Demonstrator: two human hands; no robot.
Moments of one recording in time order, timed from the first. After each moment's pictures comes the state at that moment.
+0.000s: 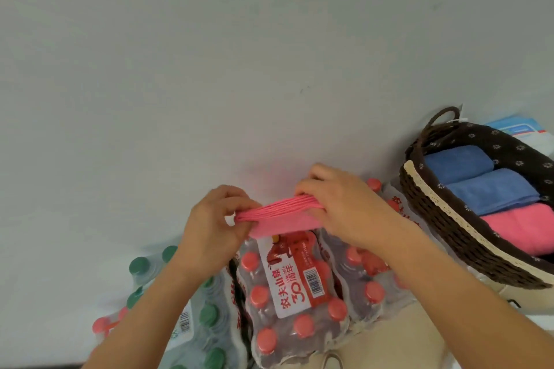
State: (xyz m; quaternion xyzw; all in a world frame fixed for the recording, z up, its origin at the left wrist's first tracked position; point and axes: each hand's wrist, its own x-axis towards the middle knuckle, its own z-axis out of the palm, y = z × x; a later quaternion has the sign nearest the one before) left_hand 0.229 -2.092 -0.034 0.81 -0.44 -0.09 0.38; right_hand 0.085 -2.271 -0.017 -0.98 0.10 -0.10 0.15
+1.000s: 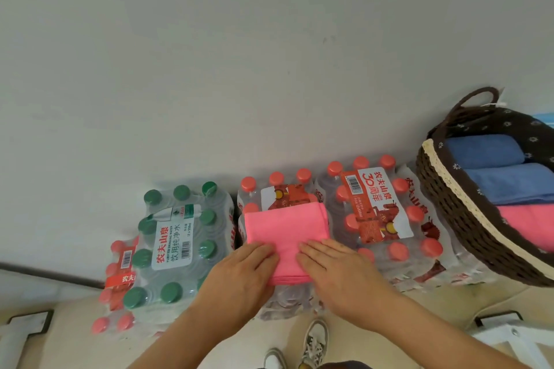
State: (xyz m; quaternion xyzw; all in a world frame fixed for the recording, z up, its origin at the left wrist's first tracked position) left_hand 0.119 -2.020 -0.135 0.78 -0.61 0.01 0.09; right_hand -0.010 -2.210 -0.133 -1.00 -0.06 -0.01 0.06
